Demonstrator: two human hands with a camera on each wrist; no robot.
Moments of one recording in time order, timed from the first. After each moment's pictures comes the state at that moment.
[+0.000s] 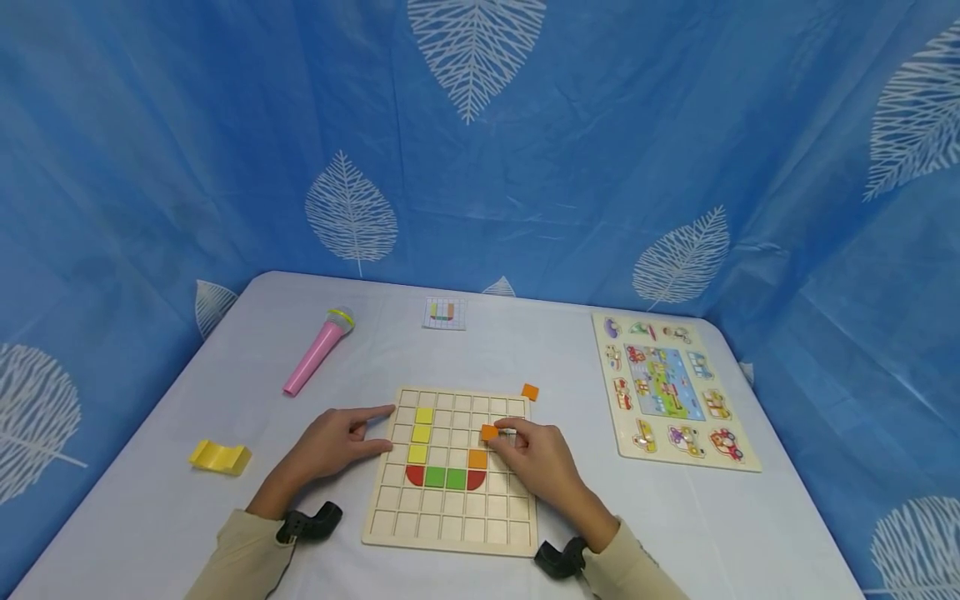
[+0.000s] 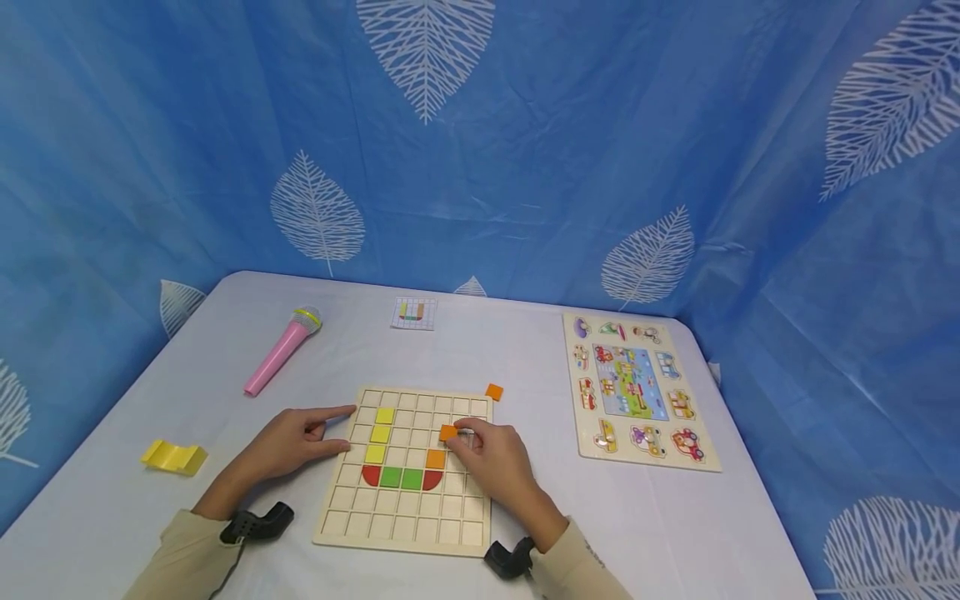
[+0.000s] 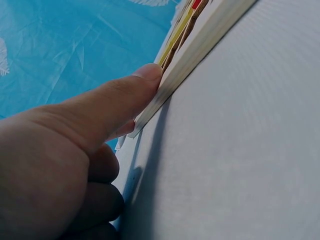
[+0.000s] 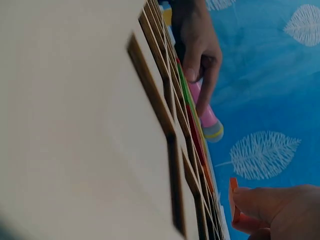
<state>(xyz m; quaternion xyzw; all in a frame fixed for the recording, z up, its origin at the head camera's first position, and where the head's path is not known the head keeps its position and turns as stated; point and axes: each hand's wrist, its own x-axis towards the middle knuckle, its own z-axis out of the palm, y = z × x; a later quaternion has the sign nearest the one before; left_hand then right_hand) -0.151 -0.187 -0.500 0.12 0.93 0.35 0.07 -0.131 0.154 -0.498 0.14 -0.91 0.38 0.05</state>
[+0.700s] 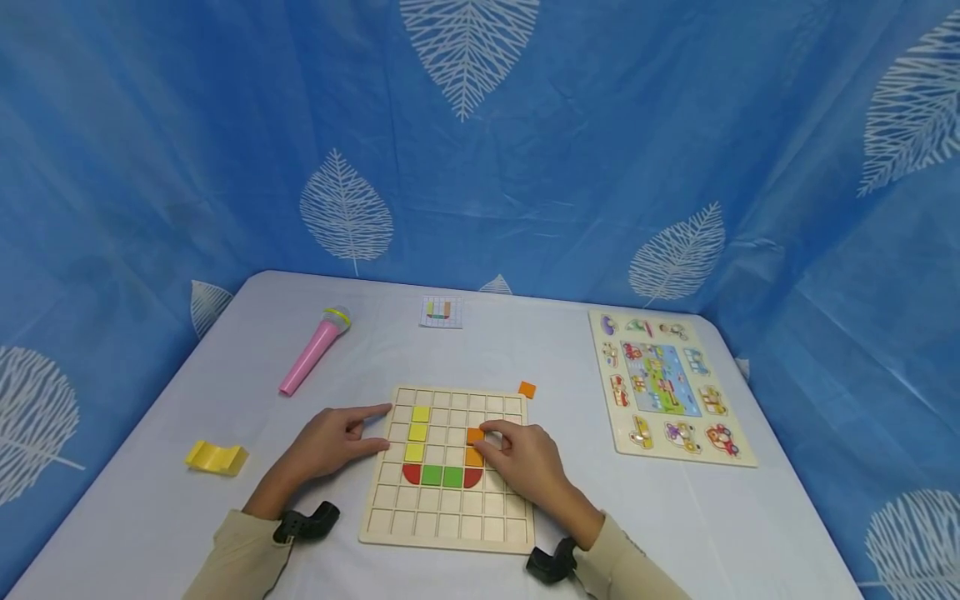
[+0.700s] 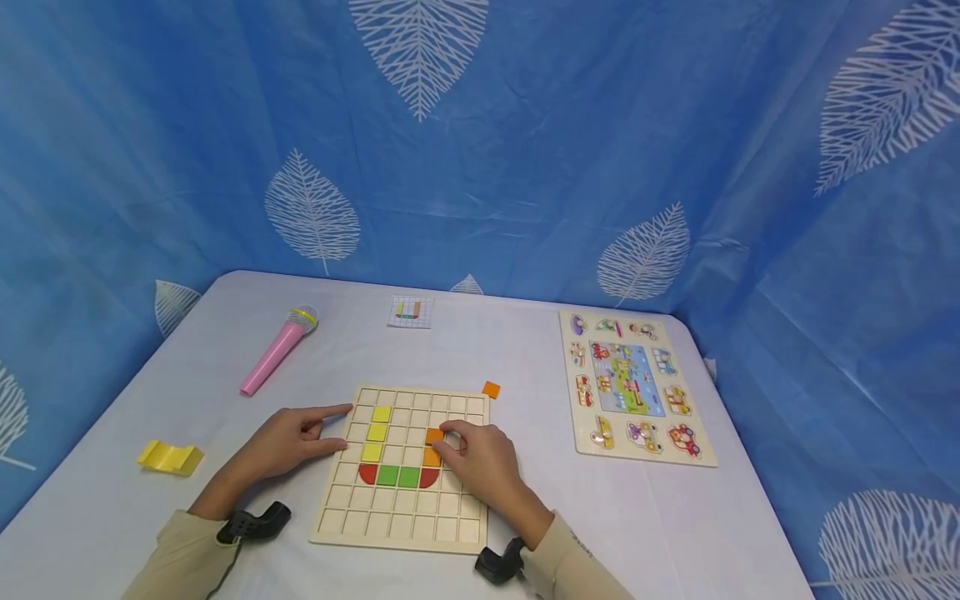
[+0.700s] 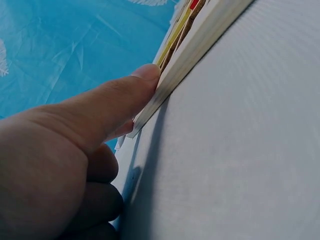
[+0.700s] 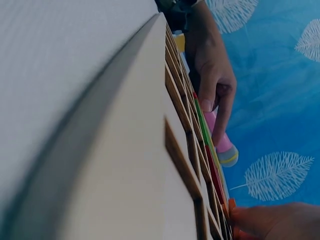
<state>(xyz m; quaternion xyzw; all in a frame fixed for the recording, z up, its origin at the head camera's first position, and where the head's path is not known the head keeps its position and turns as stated) -0.150 -0.186 -0.498 0.12 0.93 0.35 0.07 -0.131 0.141 -0.500 0.16 -0.93 0.33 0.04</state>
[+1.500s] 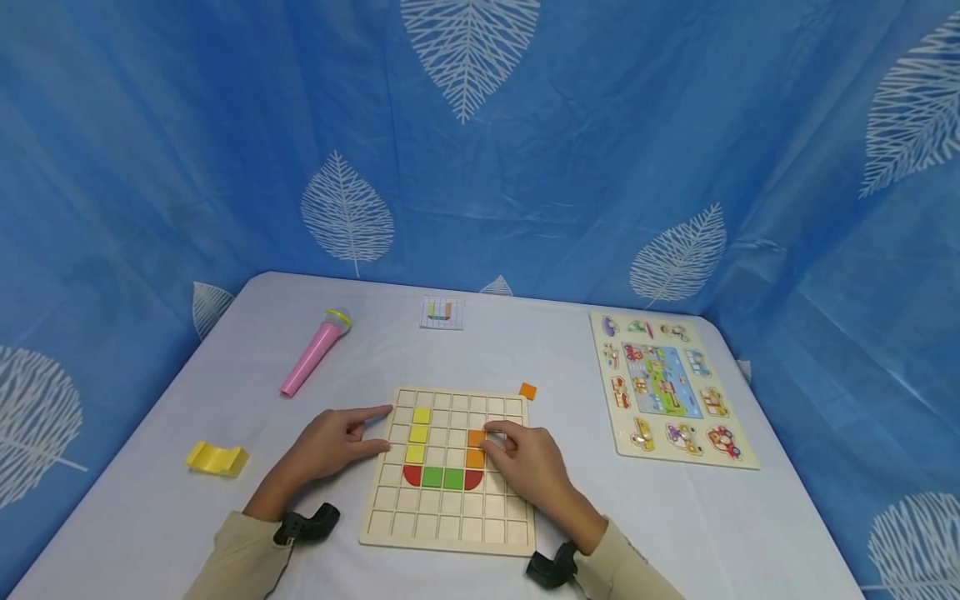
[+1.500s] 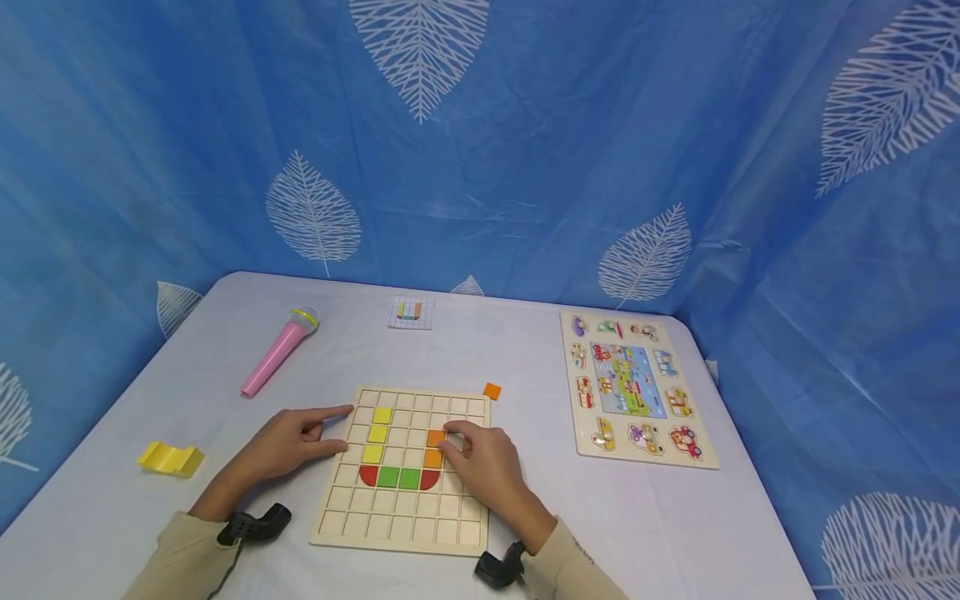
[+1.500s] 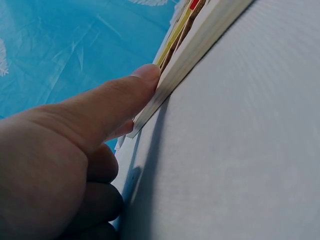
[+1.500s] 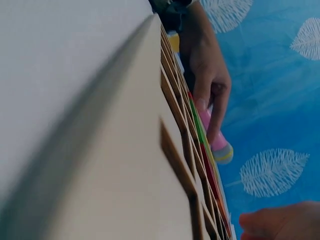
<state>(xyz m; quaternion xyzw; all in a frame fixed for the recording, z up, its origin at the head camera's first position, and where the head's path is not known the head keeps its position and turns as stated) -0.151 -0.188 -0.499 0.12 0.93 0.35 0.08 -0.129 0.143 -0.502 0.15 -0.92 0.35 0.07</state>
